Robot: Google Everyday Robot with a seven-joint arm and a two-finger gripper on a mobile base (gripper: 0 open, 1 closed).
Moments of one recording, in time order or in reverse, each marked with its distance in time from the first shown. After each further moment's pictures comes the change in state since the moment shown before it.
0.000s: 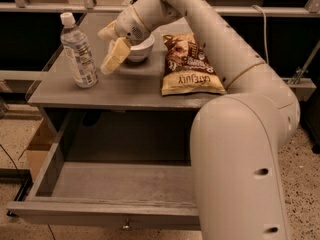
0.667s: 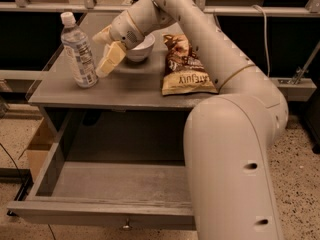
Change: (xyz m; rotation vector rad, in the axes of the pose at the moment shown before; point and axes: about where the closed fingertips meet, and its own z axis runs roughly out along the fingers) arm 0.001 -0.002 0.022 -0.043 -0.031 0.009
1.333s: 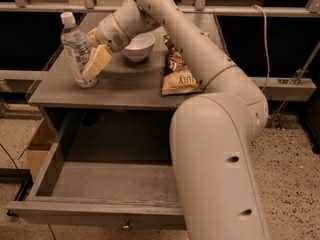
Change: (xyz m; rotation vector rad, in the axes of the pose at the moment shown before) arm -0.015 -0.007 0.035 -0.039 -0.030 -0.031
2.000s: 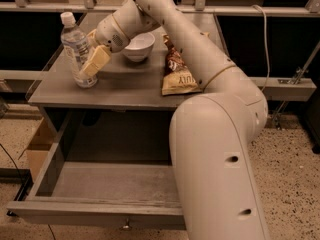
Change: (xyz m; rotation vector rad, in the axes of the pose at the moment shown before) arm 0.000 0.000 0.001 -0.002 0.000 0.001
